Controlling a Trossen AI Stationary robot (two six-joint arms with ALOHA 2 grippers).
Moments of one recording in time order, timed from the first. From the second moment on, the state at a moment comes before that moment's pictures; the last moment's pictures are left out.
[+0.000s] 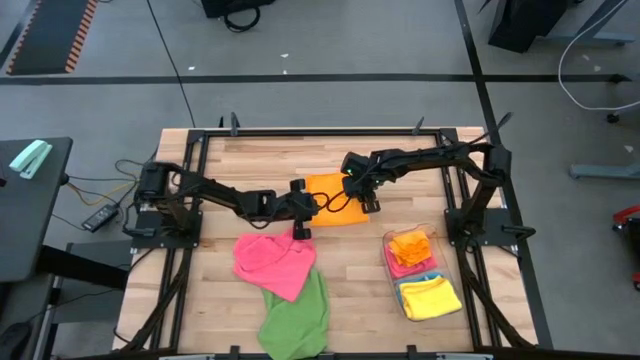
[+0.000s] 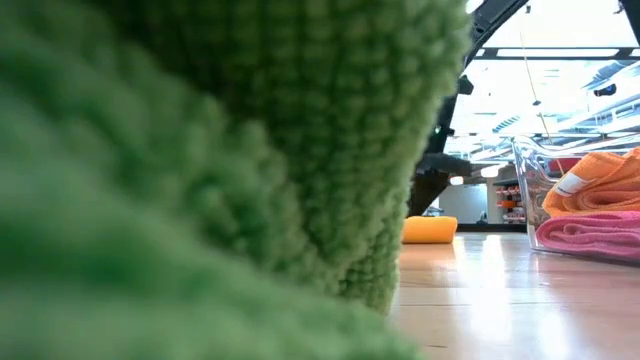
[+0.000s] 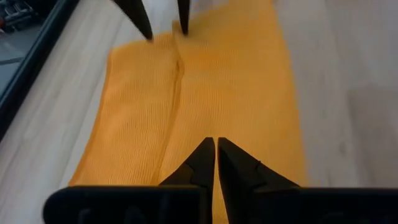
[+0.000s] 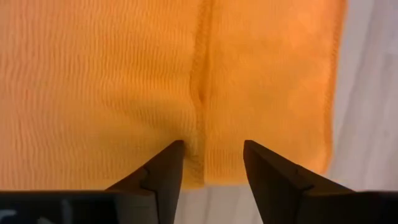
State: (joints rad) left arm 0.02 1.78 0.82 0.29 -0.31 0.18; right arm -0.32 1.75 1.07 -0.57 0.04 -0.50
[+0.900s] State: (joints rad) left arm 0.07 1.78 0.83 0.30 -0.30 0.18; right arm -0.60 1.85 1.08 -0.40 -0.12 -0.02
